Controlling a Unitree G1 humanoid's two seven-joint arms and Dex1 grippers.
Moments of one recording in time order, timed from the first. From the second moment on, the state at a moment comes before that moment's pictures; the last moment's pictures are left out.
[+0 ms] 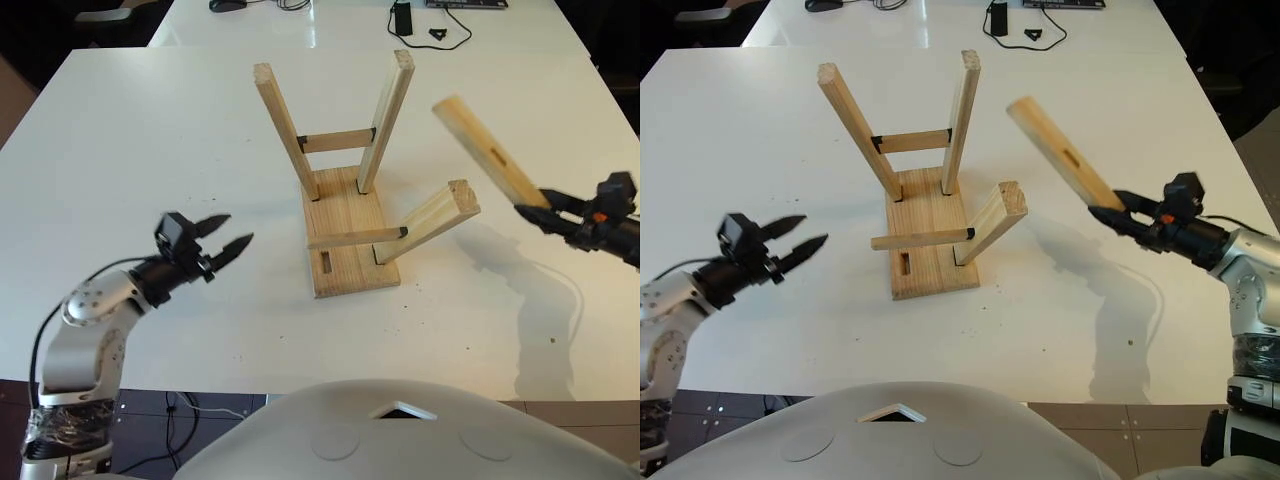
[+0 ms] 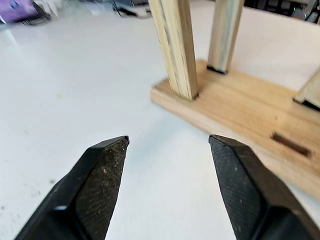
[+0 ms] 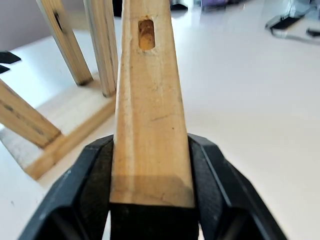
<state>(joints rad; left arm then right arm) 0.26 0.64 0.31 -0.37 -0.59 0.36 -0.77 -0.01 -0.83 -0.35 0.10 0.71 0.40 1.18</state>
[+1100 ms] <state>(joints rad) -0.44 0.60 0.12 -0.76 -1.50 0.60 -0.39 -0.26 -0.82 -0.26 -0.44 1.27 0.78 1.15</state>
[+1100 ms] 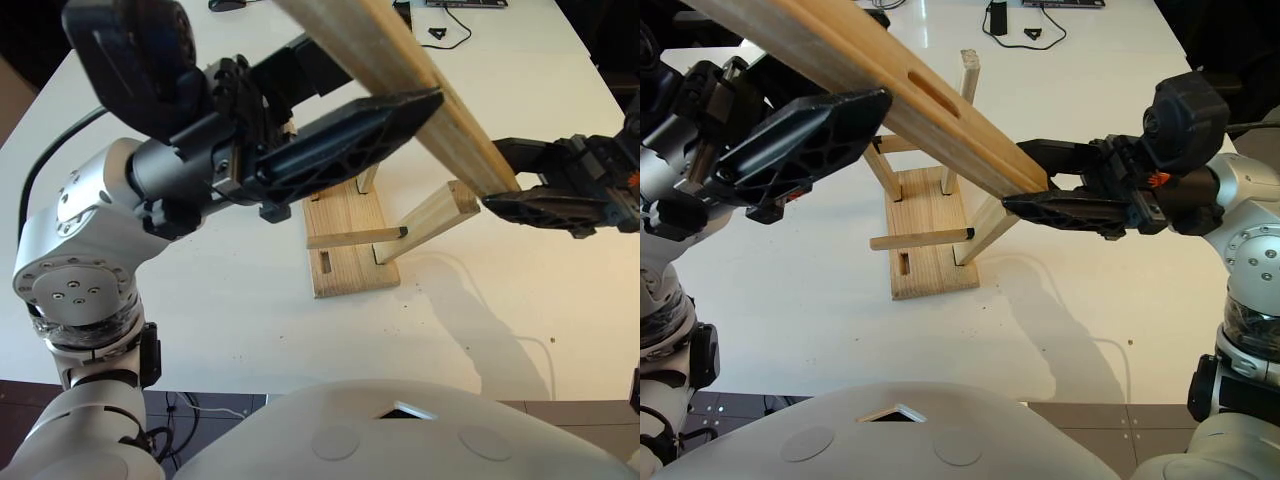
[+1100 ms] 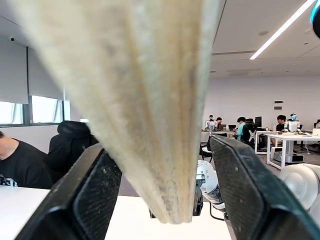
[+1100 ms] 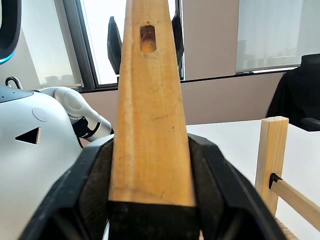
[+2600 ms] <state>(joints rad) -0.16 0.94 0.48 -0.54 -1.18 0.60 -0.84 -0.26 -0.75 -0.34 -0.26 1.11 0.71 1.09</state>
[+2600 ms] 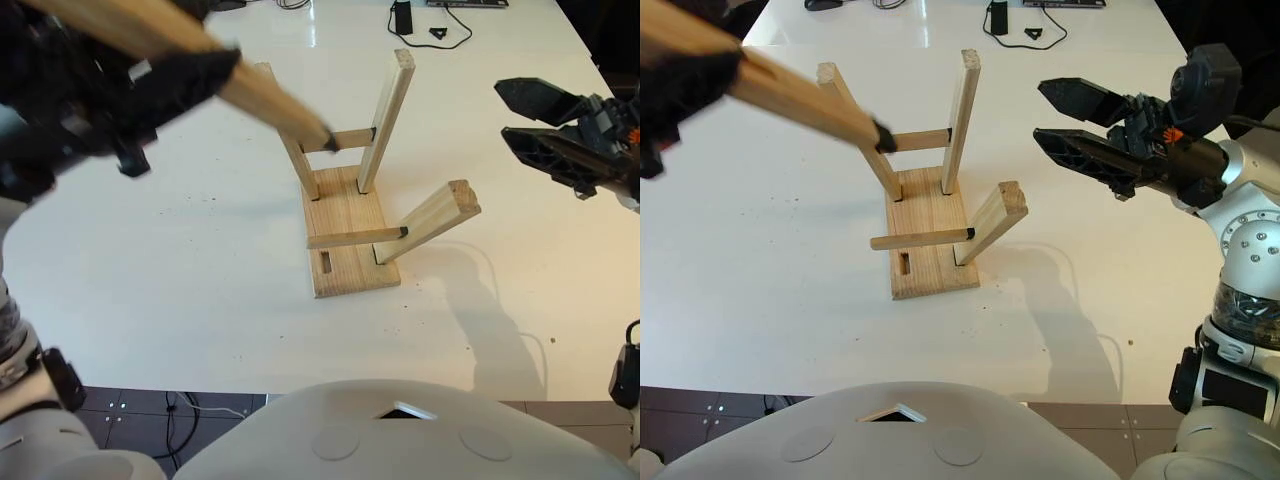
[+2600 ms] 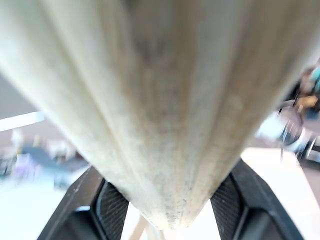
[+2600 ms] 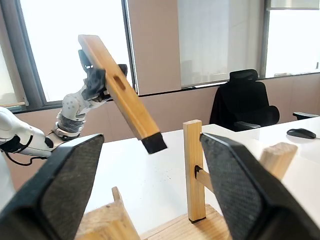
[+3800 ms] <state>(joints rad) 0.24 0.74 0.11 -0.58 -0.61 0.18 -1.03 -0.27 -0.77 -0.27 -0.20 0.96 0.67 1.16</state>
